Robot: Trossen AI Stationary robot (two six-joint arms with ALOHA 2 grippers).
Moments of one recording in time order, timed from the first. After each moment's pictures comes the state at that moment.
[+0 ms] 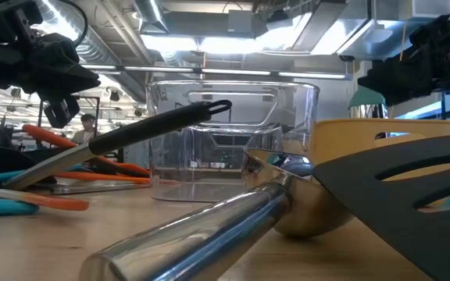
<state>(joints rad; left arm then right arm) 0.01 0.17 0.01 0.03 0.04 -0.72 -0.11 0.03 0.01 0.04 0.00 -0.04</state>
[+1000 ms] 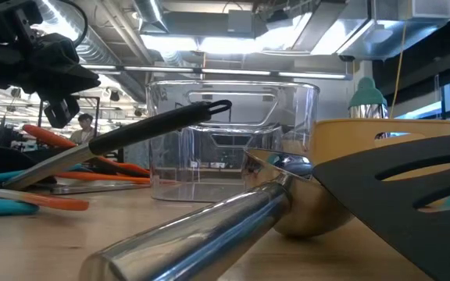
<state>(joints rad) 0.01 0.17 0.01 0.03 0.04 -0.72 -0.11 0.18 0.22 0.76 -0.58 0.16</state>
